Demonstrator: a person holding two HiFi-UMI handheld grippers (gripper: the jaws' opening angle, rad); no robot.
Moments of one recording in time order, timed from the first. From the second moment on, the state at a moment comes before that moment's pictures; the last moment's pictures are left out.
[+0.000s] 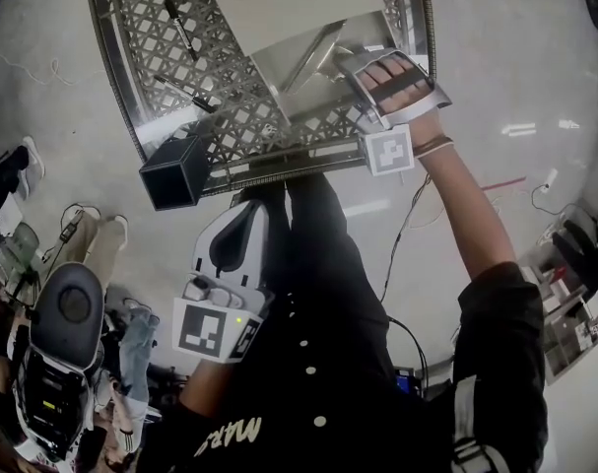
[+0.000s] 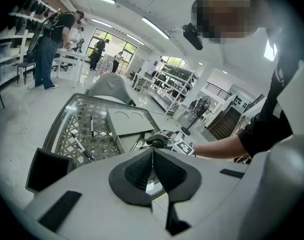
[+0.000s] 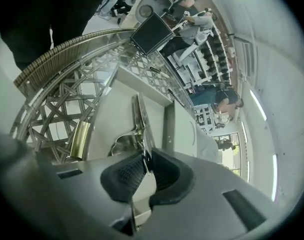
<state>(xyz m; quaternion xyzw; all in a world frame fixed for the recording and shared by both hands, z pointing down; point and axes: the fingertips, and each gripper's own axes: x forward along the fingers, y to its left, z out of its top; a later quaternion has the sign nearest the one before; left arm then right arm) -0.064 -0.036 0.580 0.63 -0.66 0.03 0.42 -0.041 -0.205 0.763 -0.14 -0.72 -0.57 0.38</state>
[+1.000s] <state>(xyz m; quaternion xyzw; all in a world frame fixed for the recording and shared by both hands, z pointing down) -0.067 -0.044 0.586 0.63 -0.66 0.04 0.41 -0.033 -0.206 0.765 -0.15 -0.78 -0.49 0.36</state>
